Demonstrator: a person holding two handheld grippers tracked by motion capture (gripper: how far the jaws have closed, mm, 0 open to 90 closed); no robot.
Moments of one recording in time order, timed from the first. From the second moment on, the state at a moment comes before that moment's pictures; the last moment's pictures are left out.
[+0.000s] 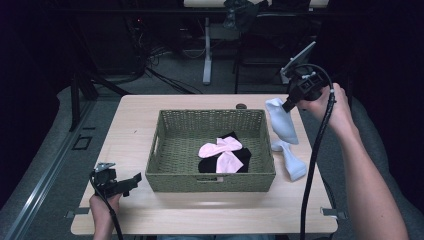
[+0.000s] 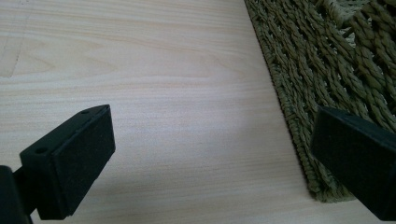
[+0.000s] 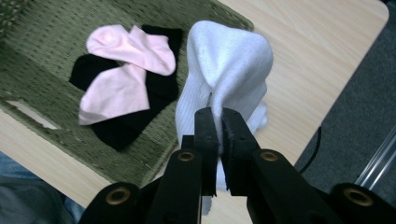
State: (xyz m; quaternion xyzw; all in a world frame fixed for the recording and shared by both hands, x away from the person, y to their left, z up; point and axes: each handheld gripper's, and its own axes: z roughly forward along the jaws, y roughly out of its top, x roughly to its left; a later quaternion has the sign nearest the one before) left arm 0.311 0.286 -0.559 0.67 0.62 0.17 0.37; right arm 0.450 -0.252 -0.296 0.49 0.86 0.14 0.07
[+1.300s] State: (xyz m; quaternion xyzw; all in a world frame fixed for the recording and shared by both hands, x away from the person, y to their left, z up) left arm 0.312 0.285 -0.559 0.67 0.62 0.17 0.36; right arm 0.474 -0.313 -0.492 0.59 0.80 0.10 -0.01
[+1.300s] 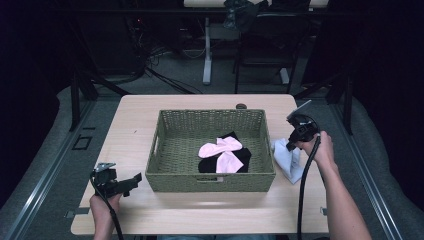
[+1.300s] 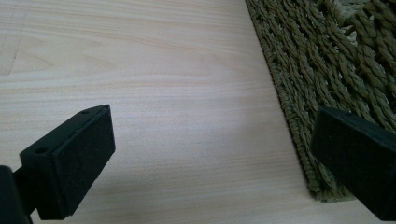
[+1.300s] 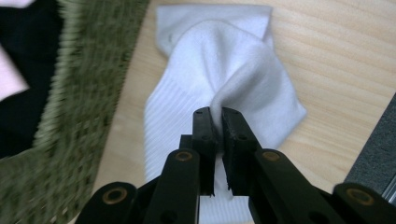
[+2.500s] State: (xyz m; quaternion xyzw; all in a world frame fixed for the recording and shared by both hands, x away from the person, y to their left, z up) left arm 0.312 0.283 -0.559 0.68 0.62 0.17 0.37; right arm 0.361 -0.312 -0.466 0.53 0.81 0.23 0.09
